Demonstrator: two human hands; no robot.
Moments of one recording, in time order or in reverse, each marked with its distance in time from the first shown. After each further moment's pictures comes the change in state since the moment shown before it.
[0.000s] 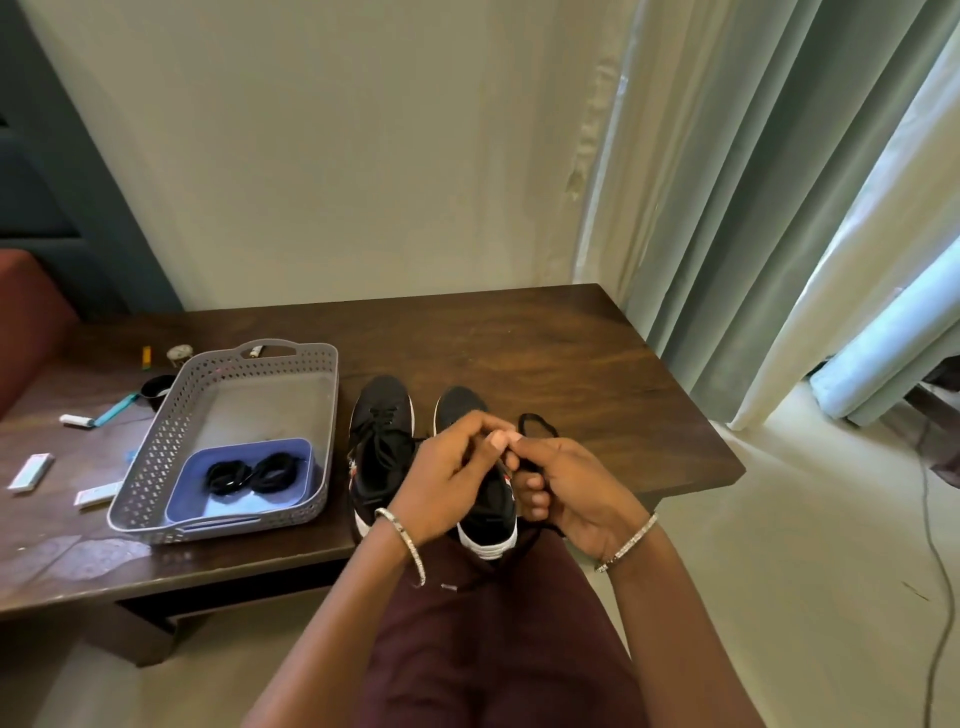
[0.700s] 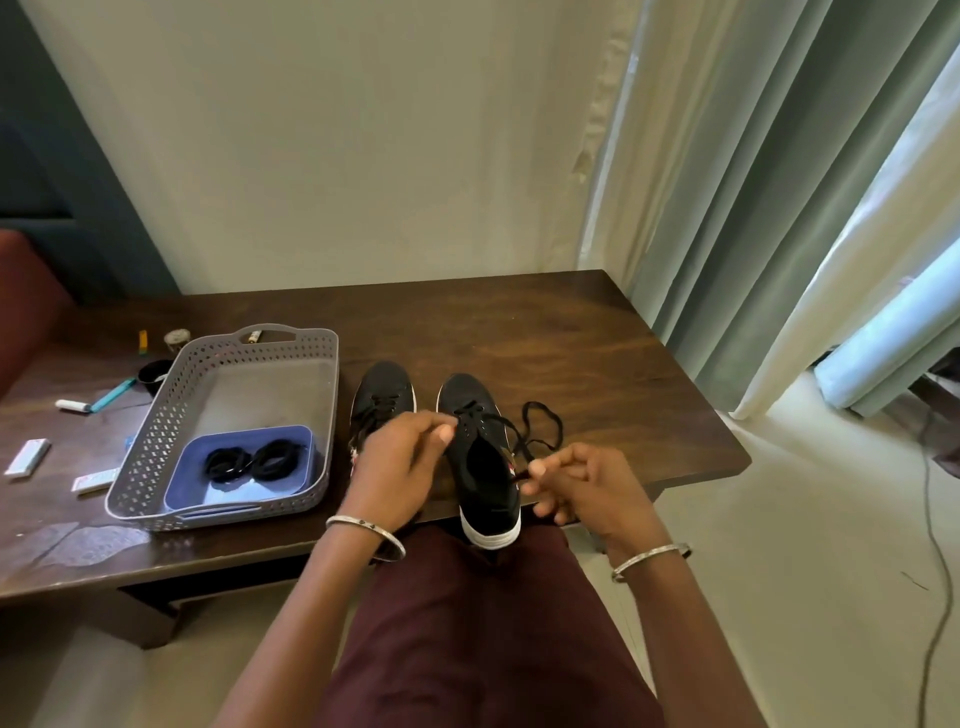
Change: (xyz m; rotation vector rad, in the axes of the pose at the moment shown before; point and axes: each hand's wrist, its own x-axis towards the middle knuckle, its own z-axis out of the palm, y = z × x) left_hand -0.009 -0.038 -0.034 0.371 0.154 -0.096; right_hand -0.004 0.027 -0.025 -0.213 0.260 -0.121
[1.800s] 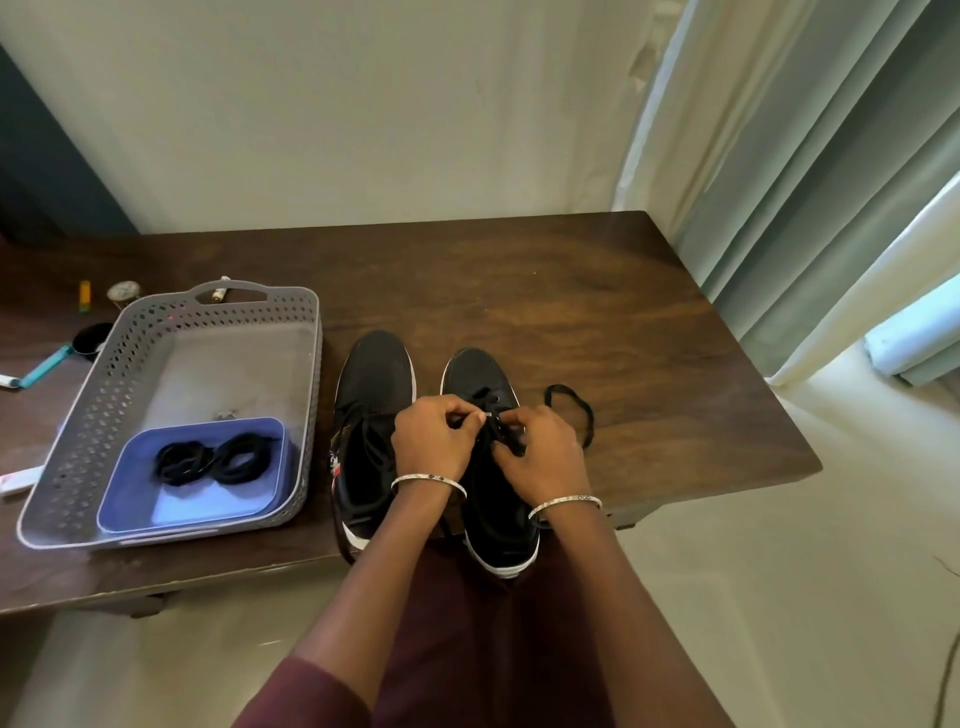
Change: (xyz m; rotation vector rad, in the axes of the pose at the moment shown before) left_hand 0.090 -0.052 0.092 -0.034 0.122 -0.417; right_hand 0.147 0.048 0.055 -0.835 0.104 -0.204
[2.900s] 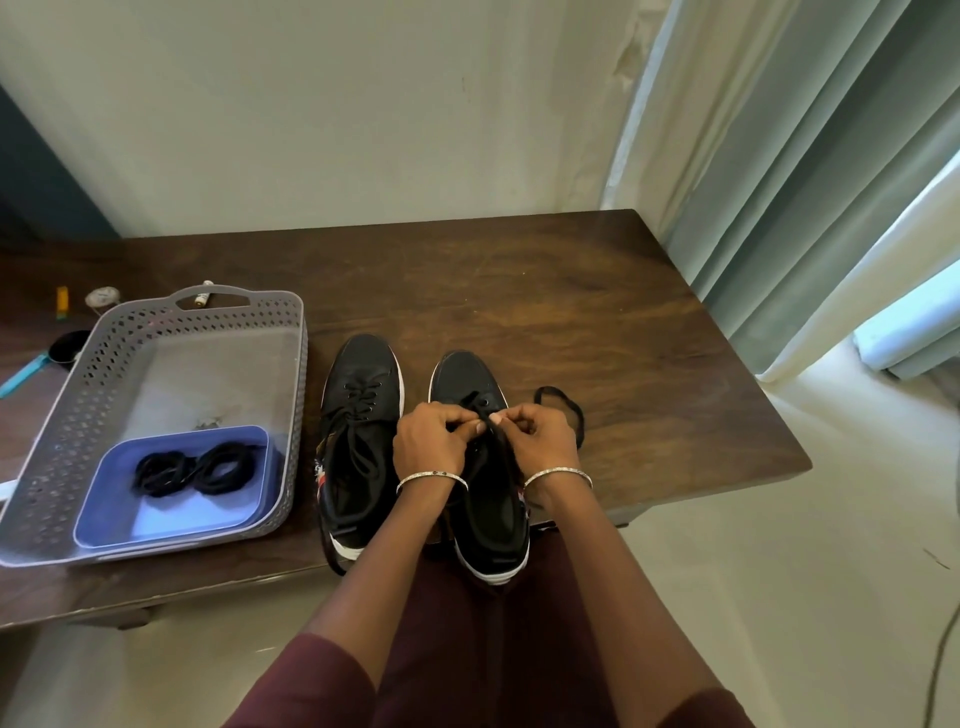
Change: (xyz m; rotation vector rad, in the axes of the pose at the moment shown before) left_hand 0.011 -0.008 0.023 0.061 -0.071 -0.003; right_hand 0.032 0.027 0.020 0.554 0.023 0.273
